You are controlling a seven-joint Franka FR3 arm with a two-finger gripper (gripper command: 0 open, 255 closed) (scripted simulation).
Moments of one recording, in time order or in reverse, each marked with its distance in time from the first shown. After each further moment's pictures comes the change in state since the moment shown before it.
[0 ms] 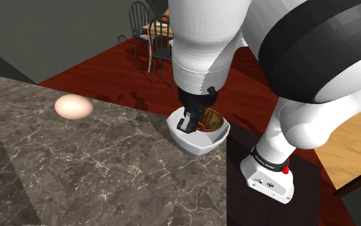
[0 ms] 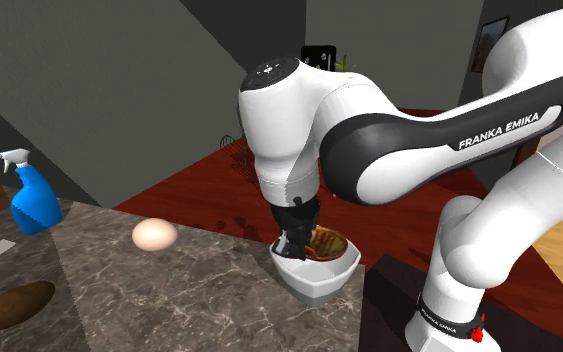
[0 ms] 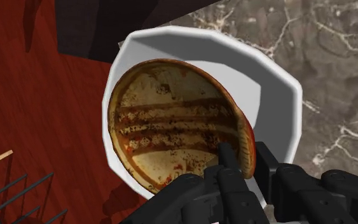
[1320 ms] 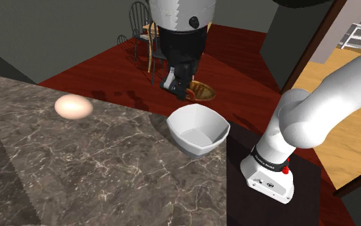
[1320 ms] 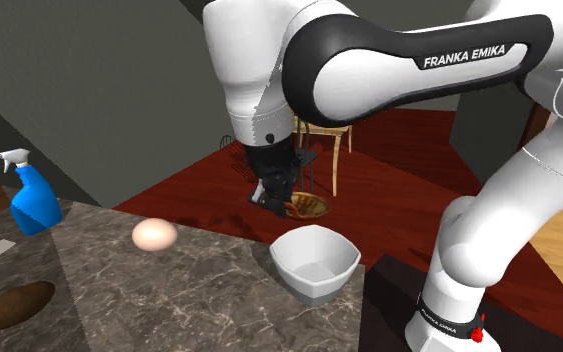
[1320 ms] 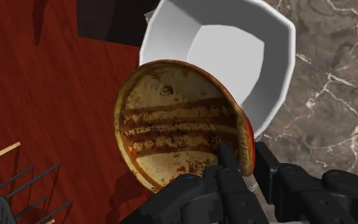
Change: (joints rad) arm -0.067 0.118 -0.019 0.279 -0.085 -0.167 -0.036
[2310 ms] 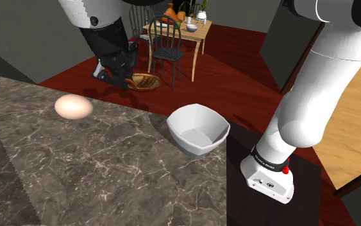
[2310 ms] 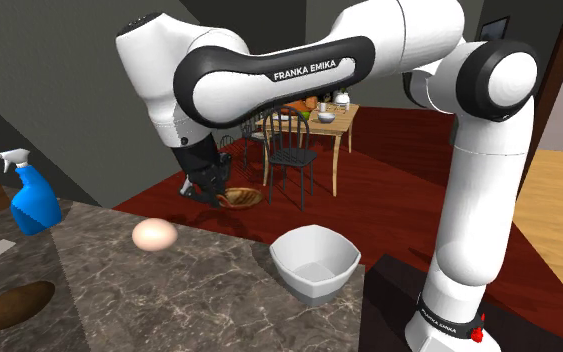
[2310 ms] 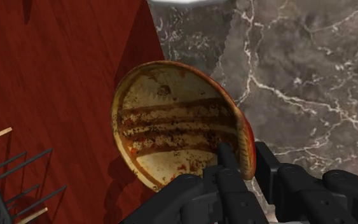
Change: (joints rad) arm -0.068 0.519 0.070 0.361 -0.302 0.031 0.096
